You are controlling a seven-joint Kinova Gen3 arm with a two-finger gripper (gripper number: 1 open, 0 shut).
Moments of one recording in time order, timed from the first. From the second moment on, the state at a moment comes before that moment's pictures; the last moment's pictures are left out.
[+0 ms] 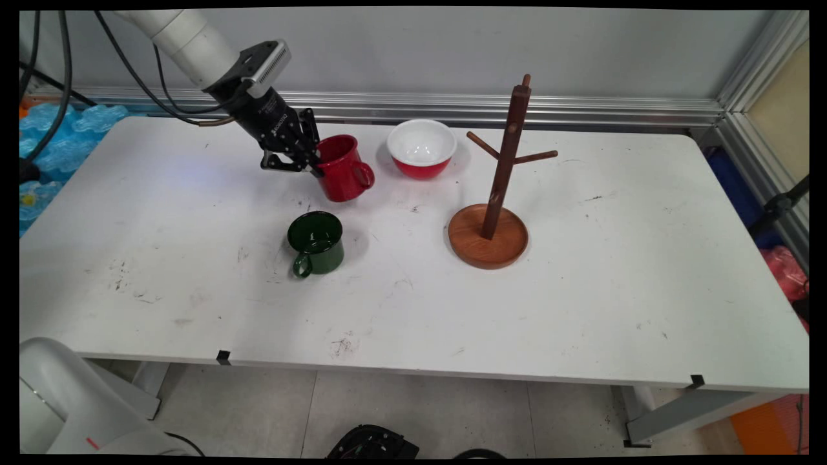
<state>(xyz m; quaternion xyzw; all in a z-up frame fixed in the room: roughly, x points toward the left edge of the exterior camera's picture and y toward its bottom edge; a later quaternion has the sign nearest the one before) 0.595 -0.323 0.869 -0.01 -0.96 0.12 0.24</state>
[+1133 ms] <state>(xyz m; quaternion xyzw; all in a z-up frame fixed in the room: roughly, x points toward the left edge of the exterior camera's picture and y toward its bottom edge) 0.600 -0.332 0.846 -0.05 -0.97 0.13 0.20</state>
